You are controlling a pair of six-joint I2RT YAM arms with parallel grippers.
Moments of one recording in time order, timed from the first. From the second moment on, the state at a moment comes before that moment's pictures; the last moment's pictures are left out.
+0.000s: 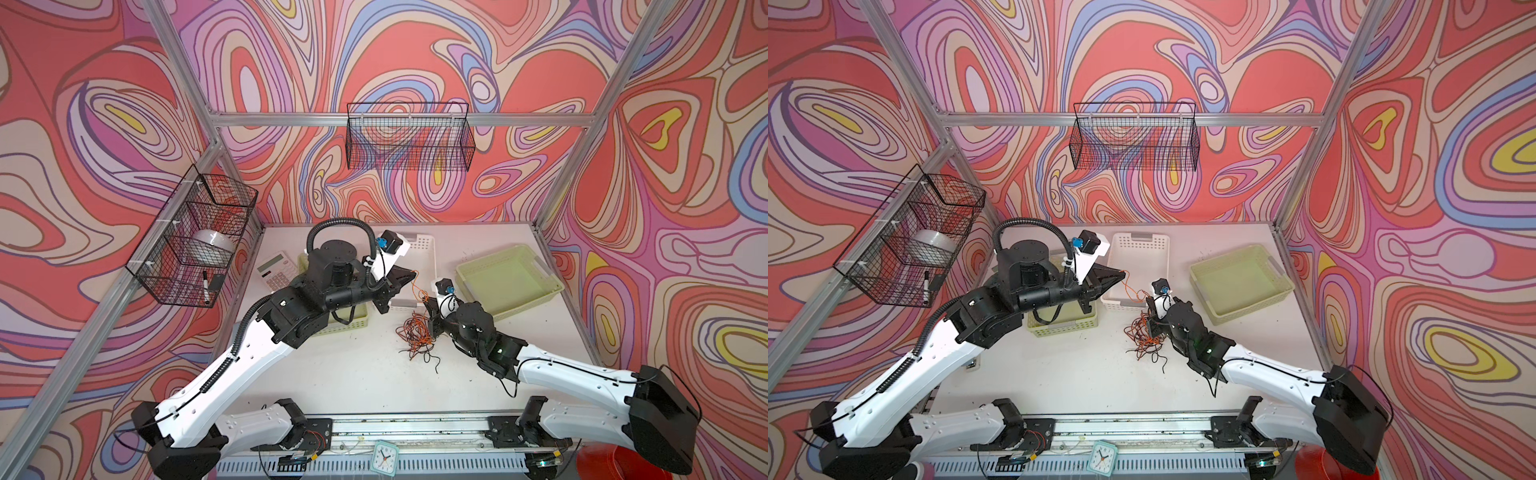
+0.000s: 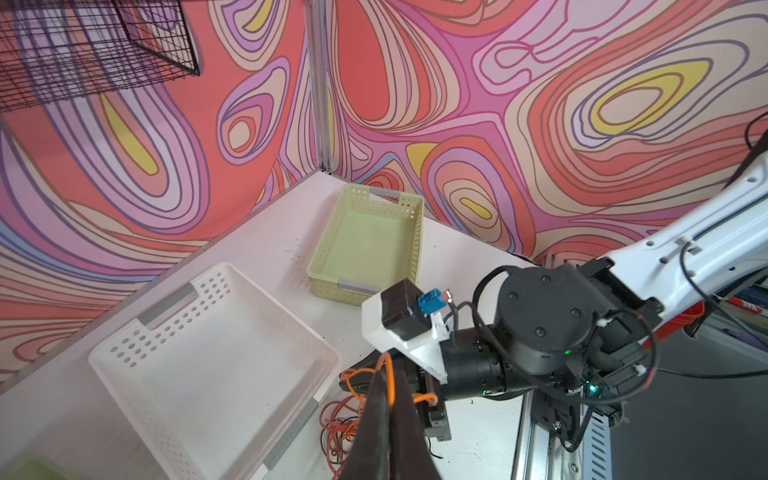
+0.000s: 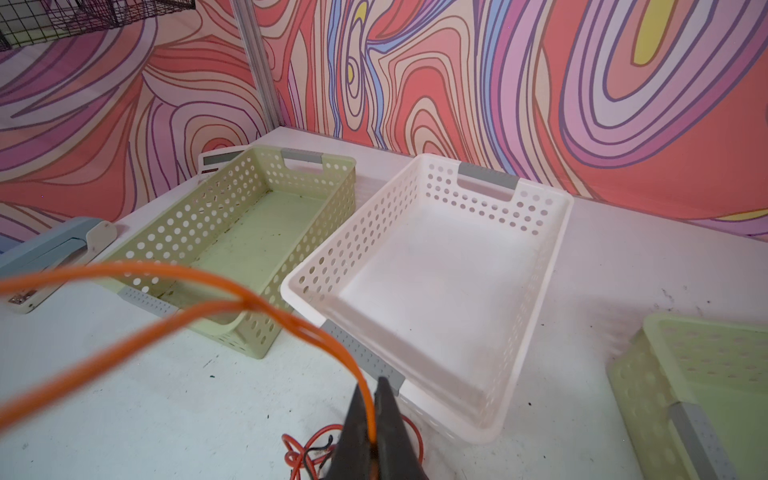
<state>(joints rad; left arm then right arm) -0.77 1.12 1.32 -0.50 0.28 -0.03 0.85 1.15 0.59 0.26 0.27 0.15</state>
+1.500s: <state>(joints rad) -0.68 1.34 1.19 -0.46 0.38 0.02 0.68 1.21 0.84 -0.12 0.11 0.06</state>
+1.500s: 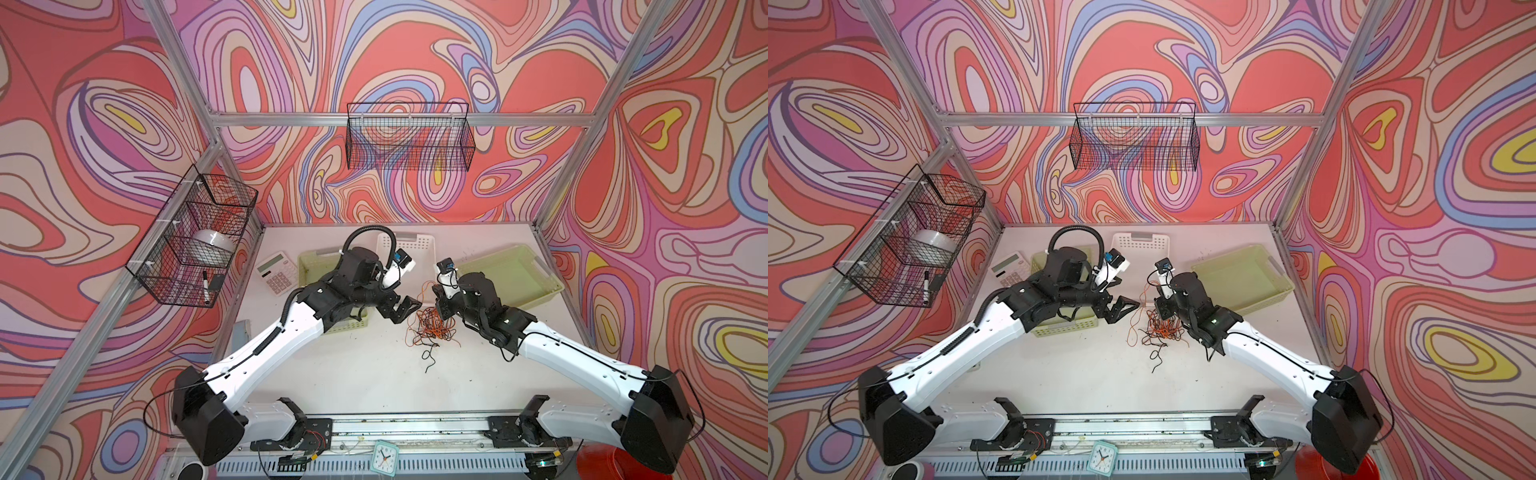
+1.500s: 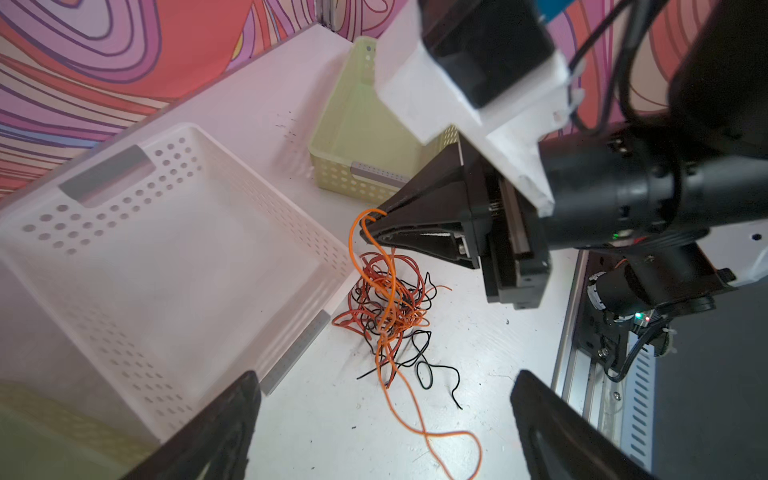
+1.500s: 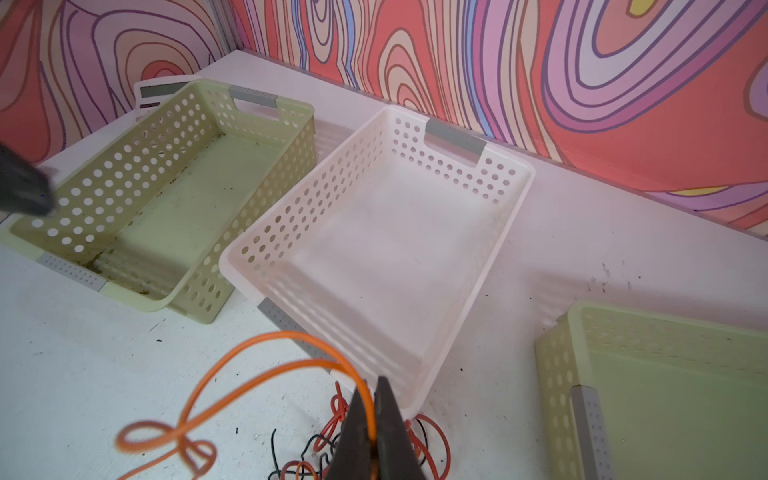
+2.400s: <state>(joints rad) -0.68 1.51 1.18 -0.28 0.48 -0.02 0.68 1.21 0.83 -0.04 0.02 0.04</state>
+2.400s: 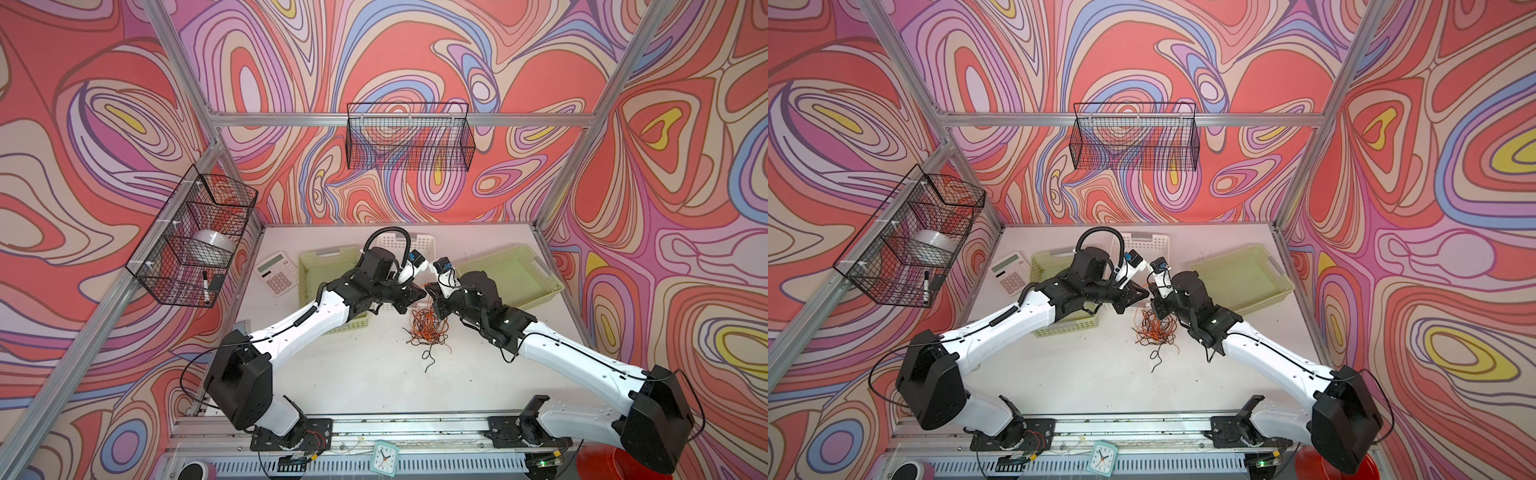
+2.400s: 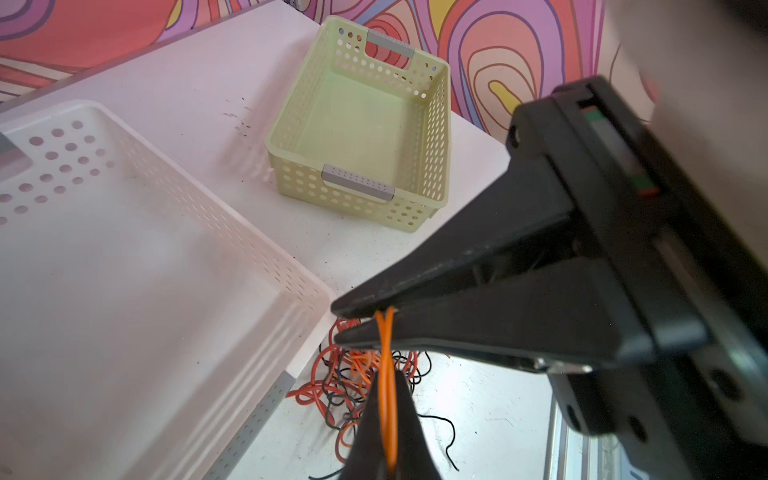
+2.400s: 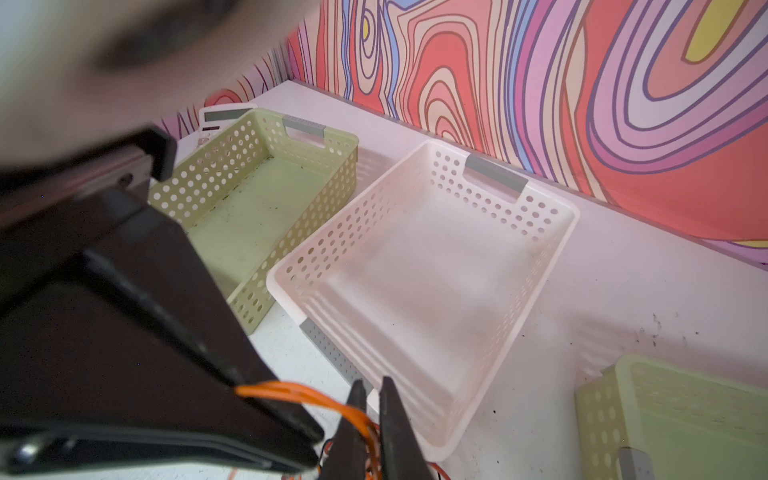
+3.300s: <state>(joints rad) -0.77 1.40 1.34 -0.45 0.46 0.01 0.67 1.28 0.61 0.28 0.03 0.35</state>
